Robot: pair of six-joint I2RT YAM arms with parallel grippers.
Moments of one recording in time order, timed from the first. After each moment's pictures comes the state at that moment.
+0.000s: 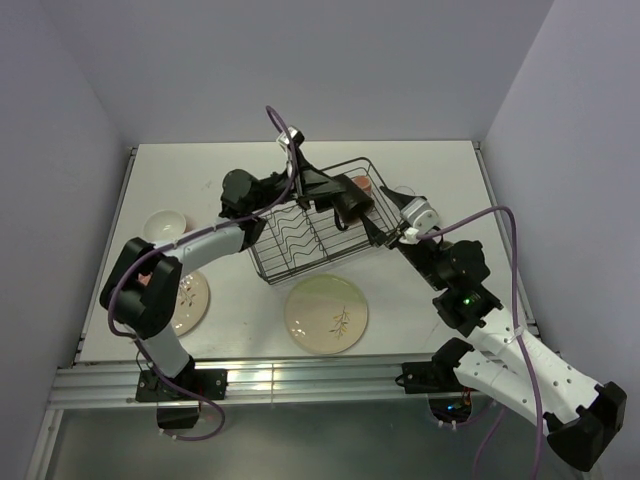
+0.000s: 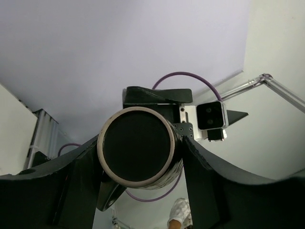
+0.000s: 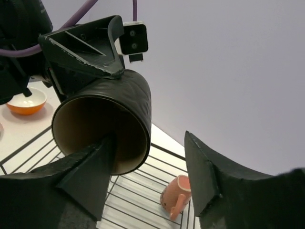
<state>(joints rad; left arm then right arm) -0.59 1.71 1.12 1.14 0.86 -1.69 0.64 0.71 0.62 0.41 -0.06 -0.32</state>
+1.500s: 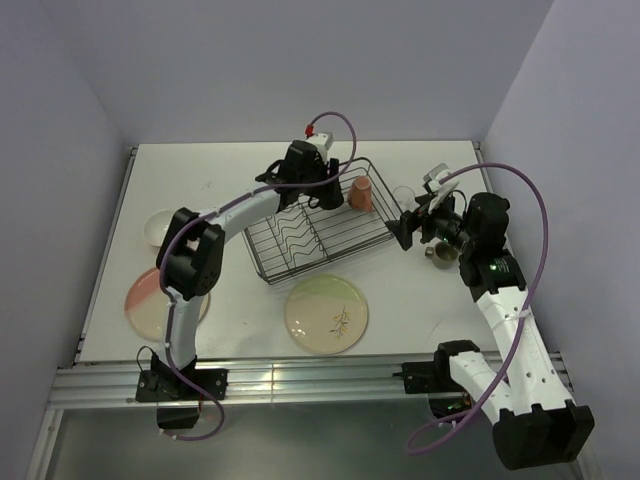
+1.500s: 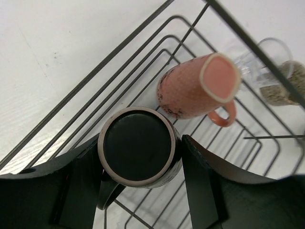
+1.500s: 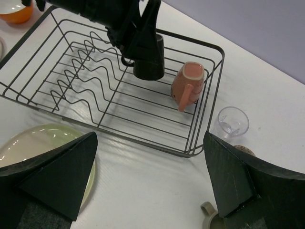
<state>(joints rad) -0.60 2.09 1.70 -0.14 0.05 -0.30 0.07 0.84 0.84 -0.26 -0.55 -0.21</state>
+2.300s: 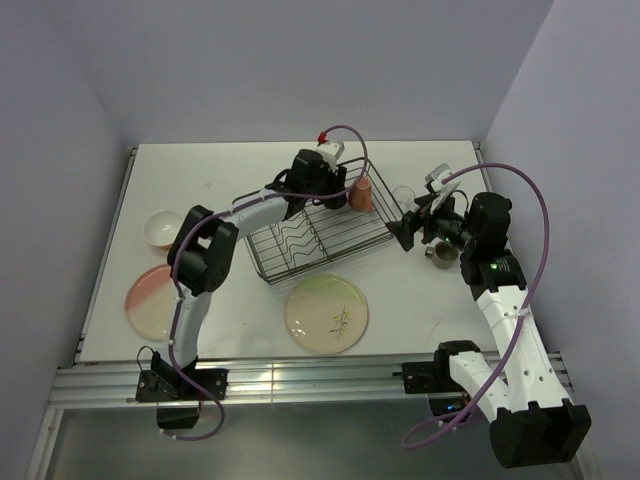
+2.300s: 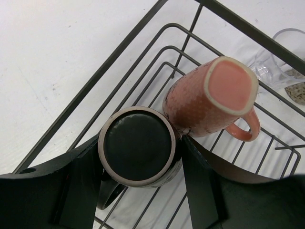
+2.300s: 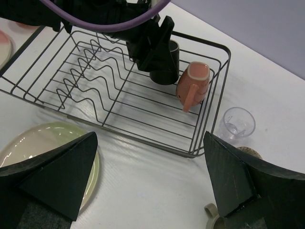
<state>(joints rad) -0.62 2.19 1.67 0.06 0.04 -0.14 0.04 0.85 0.83 -0.26 -0.62 -0.21</state>
